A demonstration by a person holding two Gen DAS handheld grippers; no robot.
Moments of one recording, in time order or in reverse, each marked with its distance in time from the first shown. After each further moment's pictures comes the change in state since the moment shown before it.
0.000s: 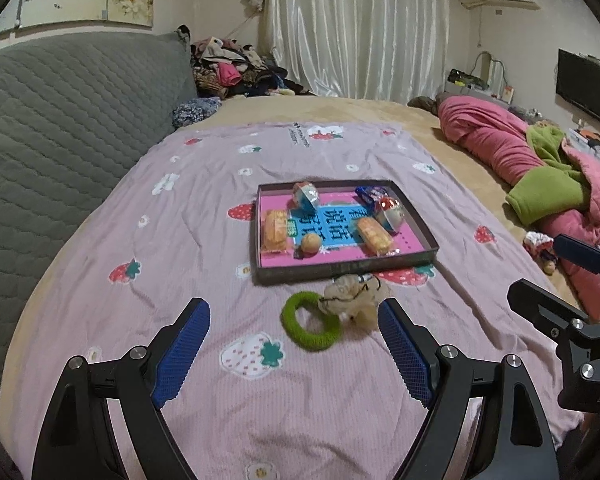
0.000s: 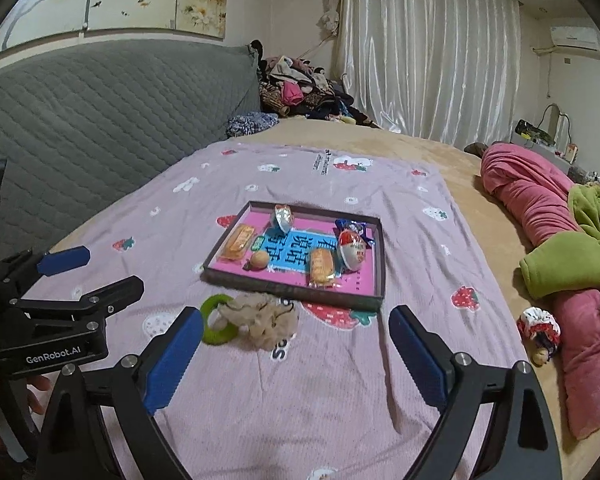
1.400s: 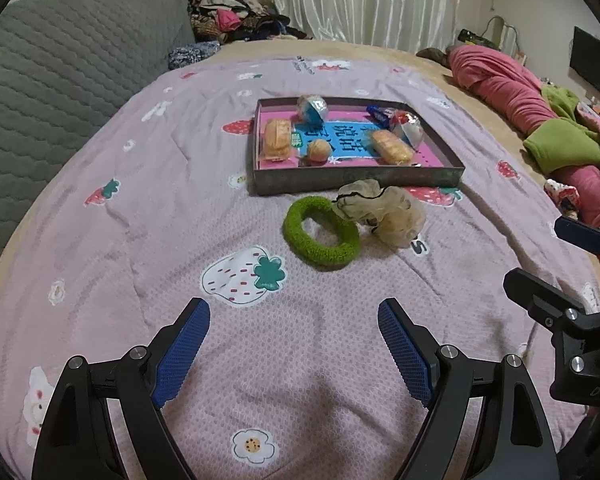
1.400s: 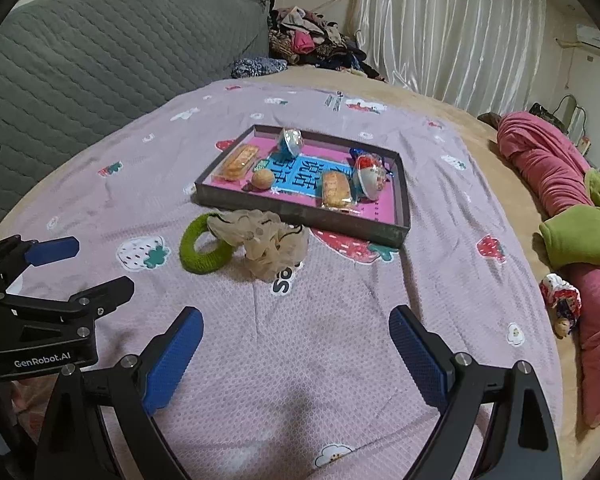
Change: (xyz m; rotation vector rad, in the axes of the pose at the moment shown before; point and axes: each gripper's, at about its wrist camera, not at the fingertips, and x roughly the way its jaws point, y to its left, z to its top) left arm 0.071 0.004 -0.068 -0.011 0.183 0.006; right arm 0.067 0.013 -0.059 -0.057 0.172 -0.006
